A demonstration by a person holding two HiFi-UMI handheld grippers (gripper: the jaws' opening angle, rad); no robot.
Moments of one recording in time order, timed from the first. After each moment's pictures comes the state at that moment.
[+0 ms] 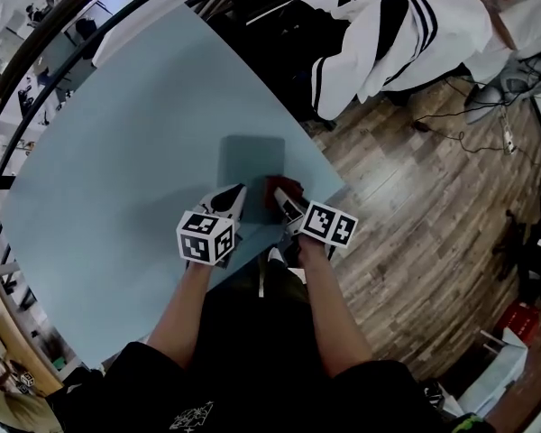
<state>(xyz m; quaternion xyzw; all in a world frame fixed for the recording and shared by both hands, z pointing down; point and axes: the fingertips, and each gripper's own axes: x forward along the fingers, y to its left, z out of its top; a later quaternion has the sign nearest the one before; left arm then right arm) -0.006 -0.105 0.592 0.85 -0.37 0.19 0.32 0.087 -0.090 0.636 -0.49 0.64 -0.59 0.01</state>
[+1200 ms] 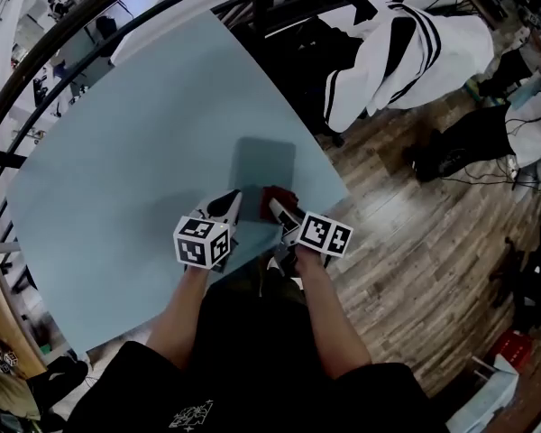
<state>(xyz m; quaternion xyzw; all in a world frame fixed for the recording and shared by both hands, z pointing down) -0.040 -0.084 0.572 0.84 -0.42 0.17 0.31 0.052 -0.068 0.614 -0.44 0.68 -0.59 0.01</state>
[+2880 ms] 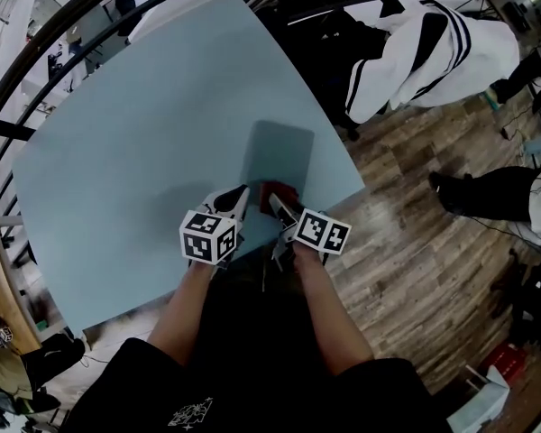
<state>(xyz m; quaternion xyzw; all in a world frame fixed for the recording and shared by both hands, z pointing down) -0.058 -0.059 0.585 0.82 -0.43 0.18 0.32 0.017 -0.049 0.634 -0.42 0.70 -0.58 -0.02</state>
